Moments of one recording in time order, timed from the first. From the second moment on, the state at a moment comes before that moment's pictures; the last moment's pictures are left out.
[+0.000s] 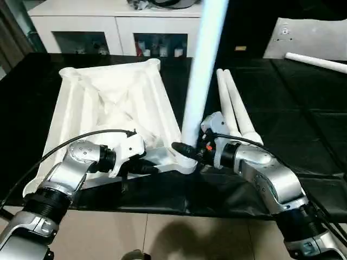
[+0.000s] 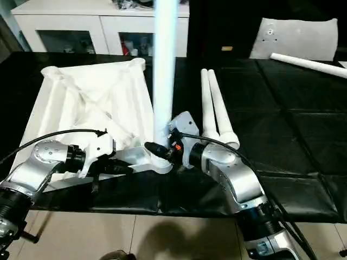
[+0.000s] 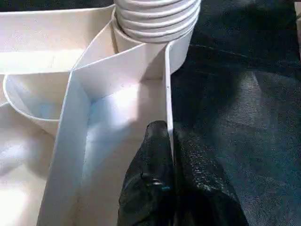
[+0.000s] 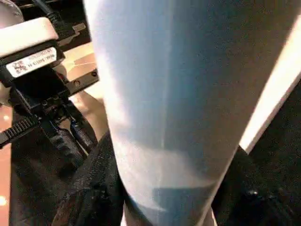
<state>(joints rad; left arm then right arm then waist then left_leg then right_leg) -0.49 0.54 -0.32 0.46 -0.07 0.06 -1.22 -0.40 -0.27 0.25 0.06 0.28 0.49 0.71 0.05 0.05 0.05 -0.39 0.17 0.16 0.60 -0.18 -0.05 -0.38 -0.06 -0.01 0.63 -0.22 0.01</state>
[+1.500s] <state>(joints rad) -0.48 0.49 -0.32 0.49 -0.05 0.01 -1.20 -0.18 -0.25 0.18 0.12 0.24 0.08 0.71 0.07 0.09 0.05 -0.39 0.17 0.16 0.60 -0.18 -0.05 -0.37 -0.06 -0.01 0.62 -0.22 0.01</state>
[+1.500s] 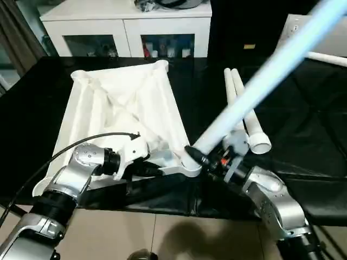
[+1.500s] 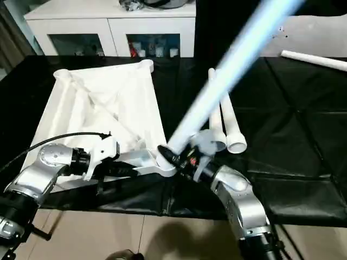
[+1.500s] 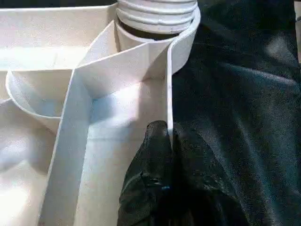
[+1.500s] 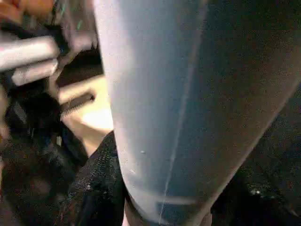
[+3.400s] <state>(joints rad) -0.21 0.44 -0.17 -0.09 0.00 0.49 -0.89 -0.49 -0.12 0.21 0.38 0.16 0.12 0.70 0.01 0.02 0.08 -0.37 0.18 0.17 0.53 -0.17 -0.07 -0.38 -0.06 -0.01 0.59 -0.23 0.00</state>
